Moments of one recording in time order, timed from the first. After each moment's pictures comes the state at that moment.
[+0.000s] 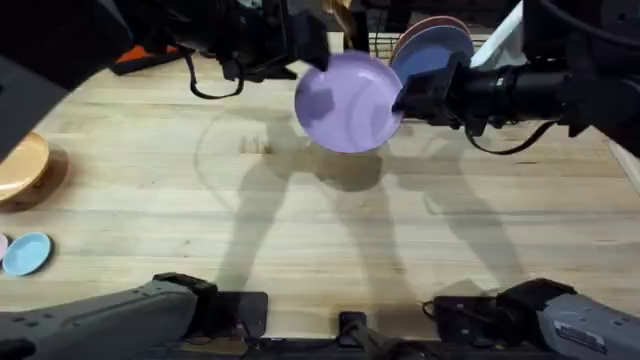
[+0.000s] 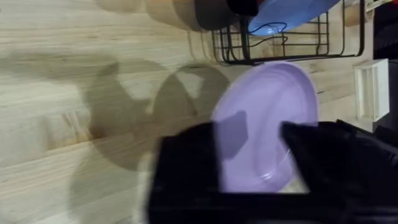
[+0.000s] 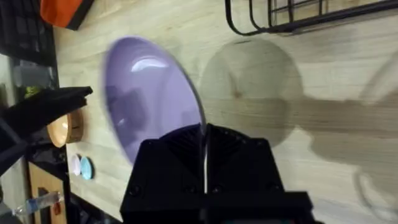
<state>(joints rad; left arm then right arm) -0.23 1.38 1.33 -0.83 0.41 -0.42 0.32 1.20 1.01 -0.60 -0.33 0.71</state>
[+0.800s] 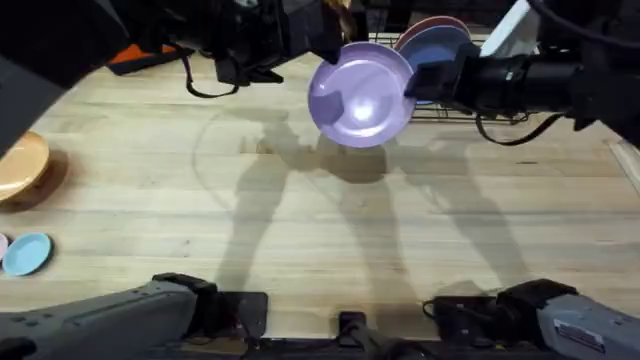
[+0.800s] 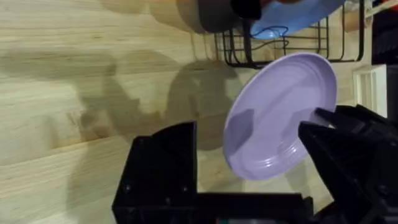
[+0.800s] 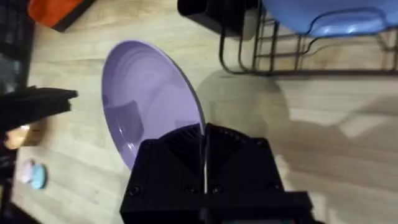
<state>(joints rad) -0.21 1.38 1.33 -0.83 0.42 -0.42 0.26 1.20 1.01 -0.54 -0.29 0.49</state>
